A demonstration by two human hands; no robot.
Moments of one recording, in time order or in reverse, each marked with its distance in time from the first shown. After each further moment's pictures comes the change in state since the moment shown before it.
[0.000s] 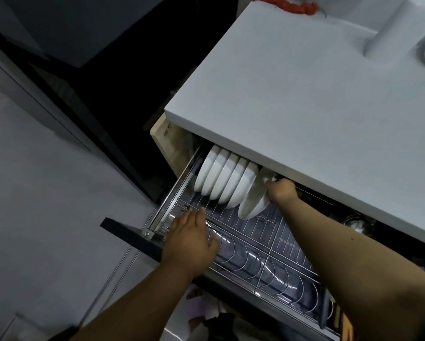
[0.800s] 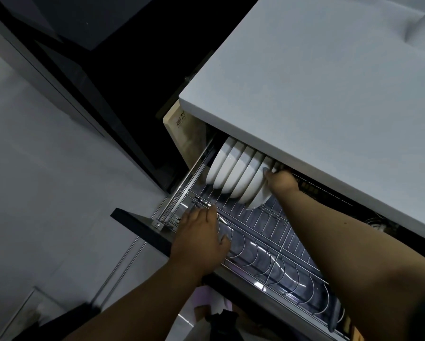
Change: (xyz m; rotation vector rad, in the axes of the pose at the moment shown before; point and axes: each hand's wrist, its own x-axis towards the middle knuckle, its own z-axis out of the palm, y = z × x) left_hand 0.002 -0.001 0.003 -0.028 -0.007 -0.032; right_hand 0.020 -0.014 0.033 -0.319 -0.056 -0.042
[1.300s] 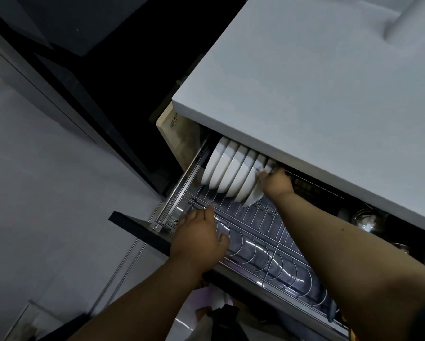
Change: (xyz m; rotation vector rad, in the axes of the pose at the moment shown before) left_hand -0.001 0.000 -0.002 -0.003 0.006 0.007; right_hand -0.026 0.002 0.001 0.072 0.067 -0.011
